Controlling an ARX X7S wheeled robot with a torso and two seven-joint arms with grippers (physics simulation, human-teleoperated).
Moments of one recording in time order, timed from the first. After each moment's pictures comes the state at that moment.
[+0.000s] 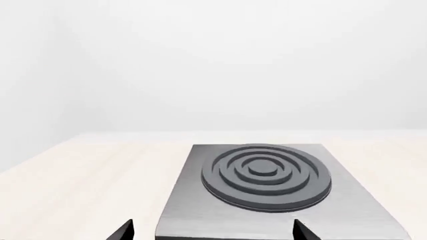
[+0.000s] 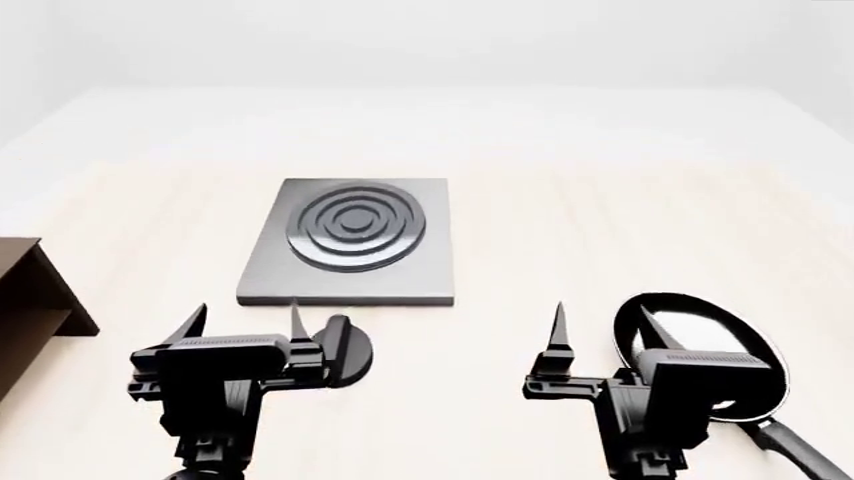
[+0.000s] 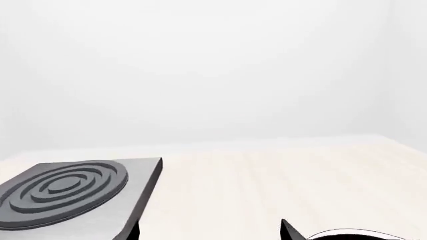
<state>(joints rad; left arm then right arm) -0.08 -0.16 0.07 0.34 -0.12 -0.34 -0.19 0.03 0.17 -0.05 -0.37 0.21 0.26 0.15</state>
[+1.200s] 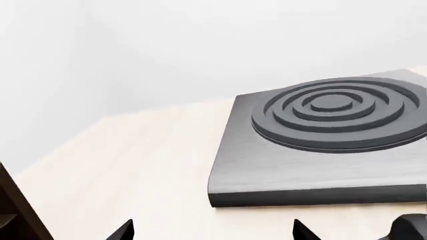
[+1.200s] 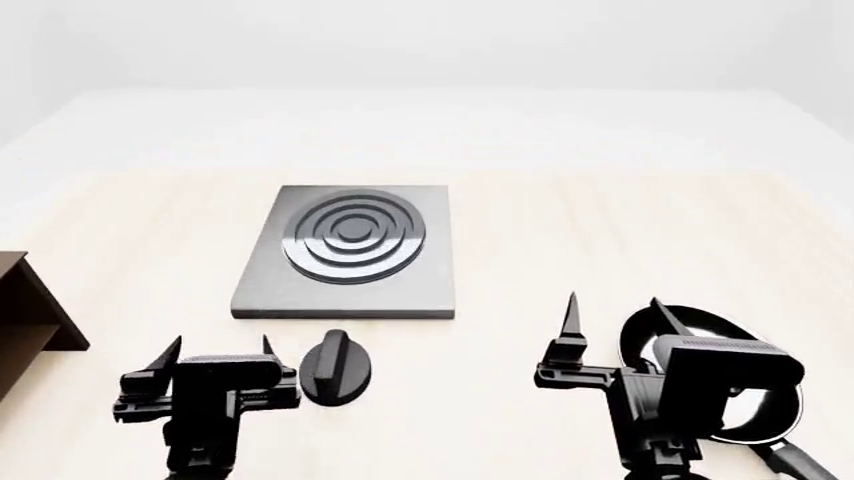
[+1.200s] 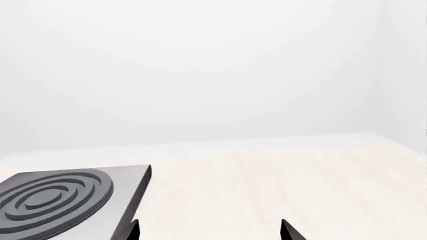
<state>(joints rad) -0.14 -0.24 0.09 -0.04 -0.04 -0.18 -0.26 0.06 0.23 -0.05 -0.42 0.28 0.34 0.22</state>
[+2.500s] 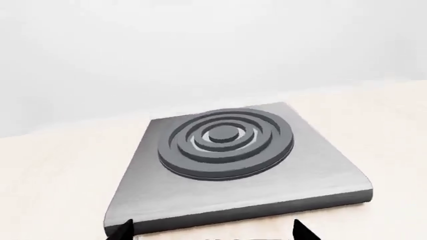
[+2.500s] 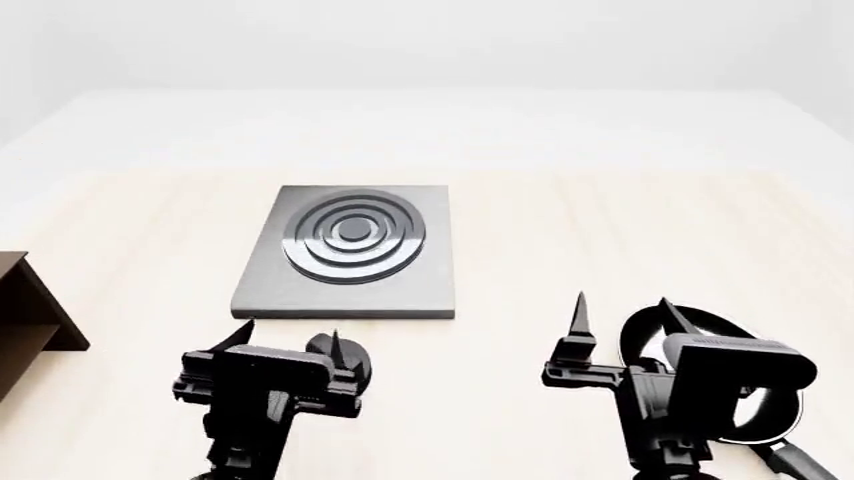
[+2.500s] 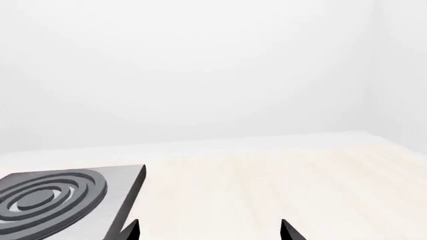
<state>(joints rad) -0.10 -0.22 0.19 0.32 -0.13 -0.44 -0.16 0.06 0.26 -0.05 -0.44 0.32 0.36 0.25</state>
